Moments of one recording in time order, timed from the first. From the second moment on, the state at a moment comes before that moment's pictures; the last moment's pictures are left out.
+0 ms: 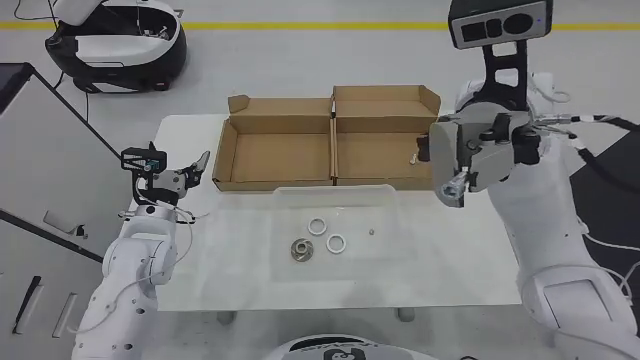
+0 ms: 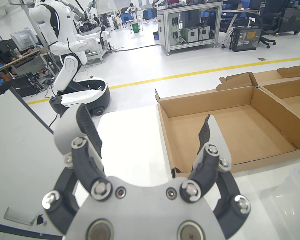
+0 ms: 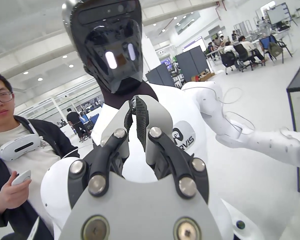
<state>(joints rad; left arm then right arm) 1.73 -1.15 -1.60 -1.80 1.33 0.00 0.00 -0.85 -1.21 1.20 -1.84 1.15 -0.23 1.40</state>
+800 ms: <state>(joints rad) 1.73 -1.15 -1.60 -1.80 1.33 0.00 0.00 -0.88 -1.23 1.18 -1.85 1.31 -0.29 1.40</state>
